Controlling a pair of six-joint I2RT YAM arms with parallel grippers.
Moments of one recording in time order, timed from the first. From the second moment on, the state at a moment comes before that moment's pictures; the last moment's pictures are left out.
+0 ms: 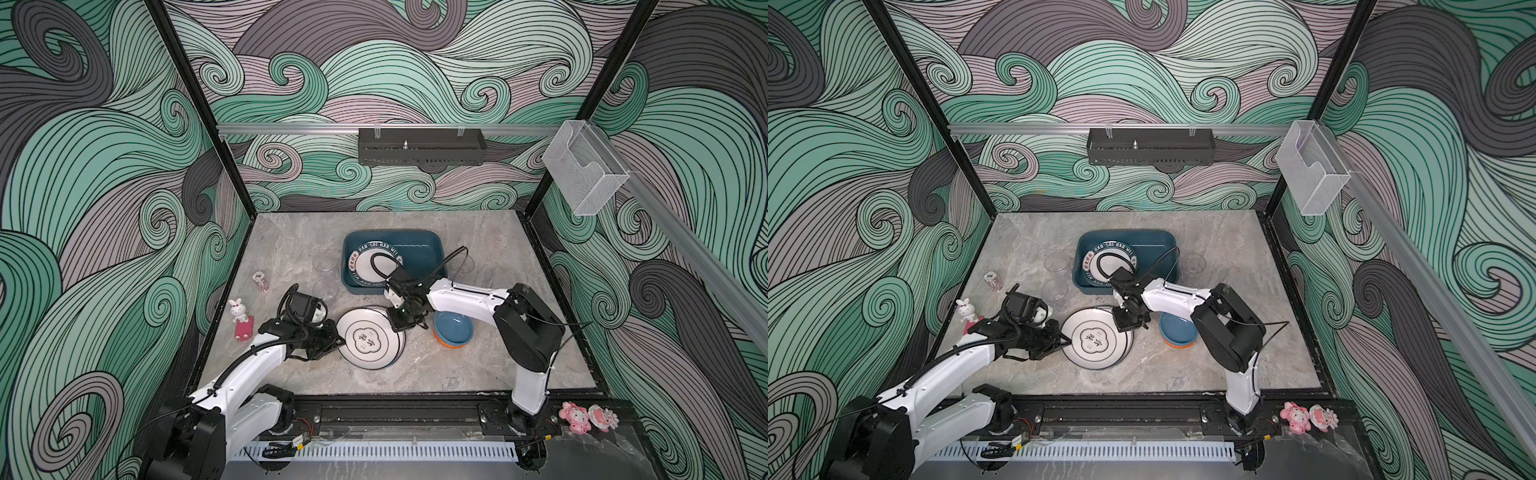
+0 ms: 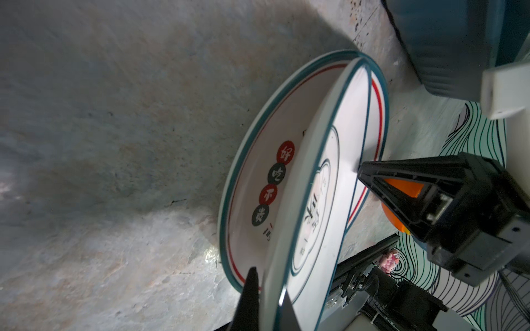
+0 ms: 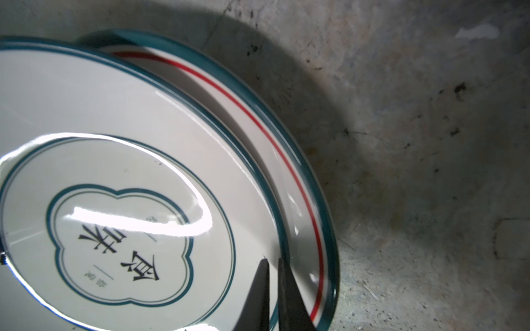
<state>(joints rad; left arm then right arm) -0.30 1.02 0.48 -0.60 0.48 -0.79 0.83 1.89 1.24 -0.67 -0.24 0.43</state>
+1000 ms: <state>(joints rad) -0.30 0.90 0.63 -0.71 0.46 -0.84 0.67 1.53 1.19 -0.69 -0.29 0.47</state>
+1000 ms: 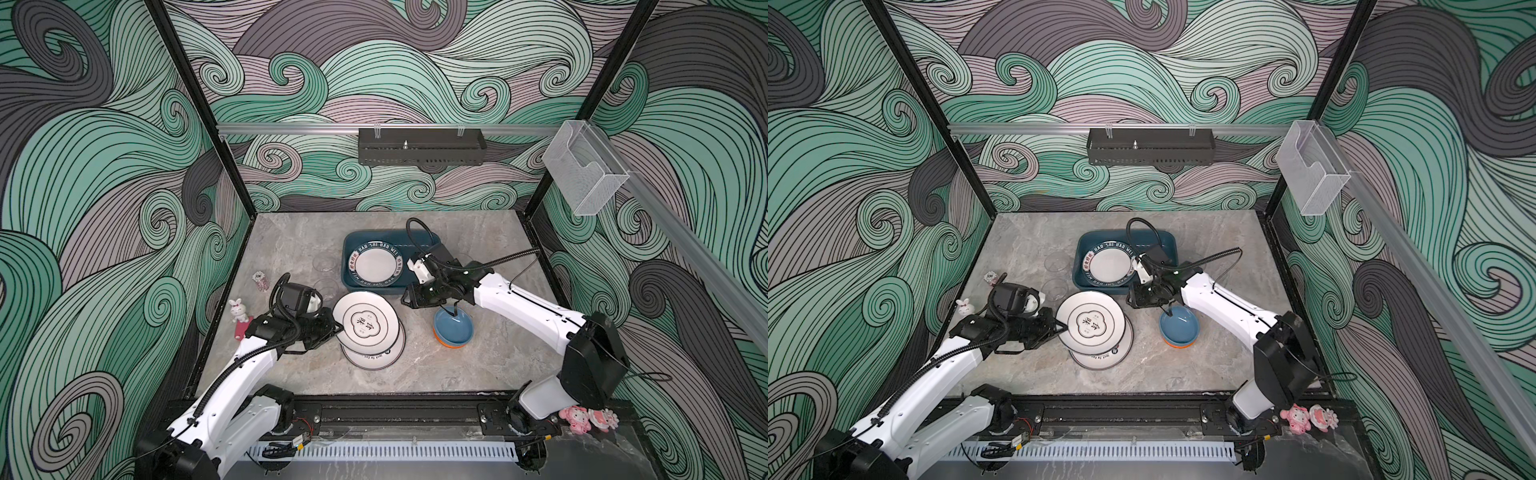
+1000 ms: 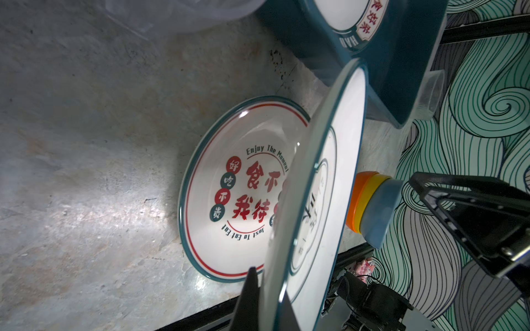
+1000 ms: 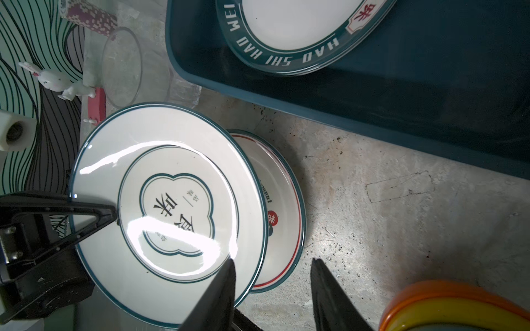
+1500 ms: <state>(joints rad) -0.30 0.85 0.64 -0.55 0.52 -0.97 0.58 1.46 1.04 -0.47 -0.52 0.61</state>
